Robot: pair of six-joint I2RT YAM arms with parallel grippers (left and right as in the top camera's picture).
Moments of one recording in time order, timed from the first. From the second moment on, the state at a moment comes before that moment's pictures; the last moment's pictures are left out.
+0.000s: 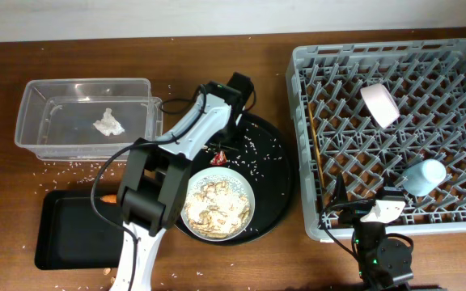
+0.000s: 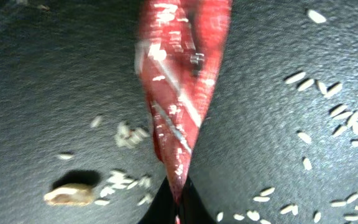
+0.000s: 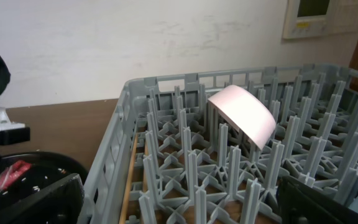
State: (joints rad) left arm -0.50 2.31 1.86 -1.10 -0.04 -0.20; right arm 0.20 0.02 0.01 -0.05 0.26 0.09
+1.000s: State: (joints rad) left arm -0.88 1.90 1.37 -1.11 -0.03 -0.31; right arm 0.20 0.02 0.01 -0.05 0.26 0.09
